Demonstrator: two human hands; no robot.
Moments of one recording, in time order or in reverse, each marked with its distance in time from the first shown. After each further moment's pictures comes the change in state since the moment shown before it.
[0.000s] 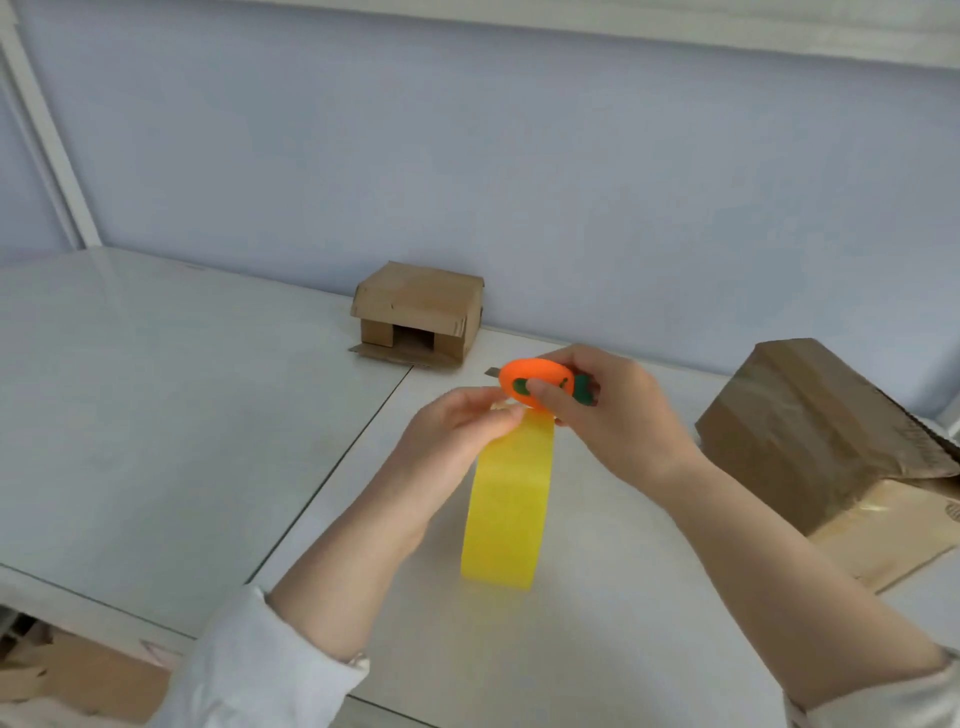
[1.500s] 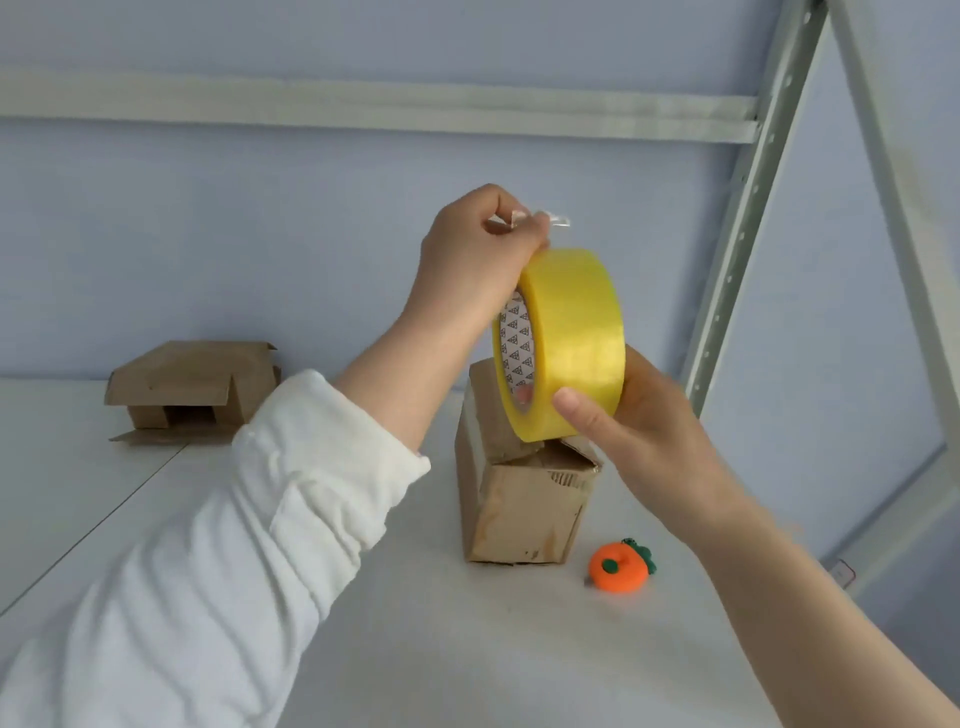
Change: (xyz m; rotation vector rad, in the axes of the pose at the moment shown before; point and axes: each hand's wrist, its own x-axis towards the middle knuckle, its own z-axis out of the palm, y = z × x) left_hand 0.032 0.160 0.251 0.185 0.069 0.568; right_hand -0.110 0.069 -0.214 0.319 0.210 -0.100
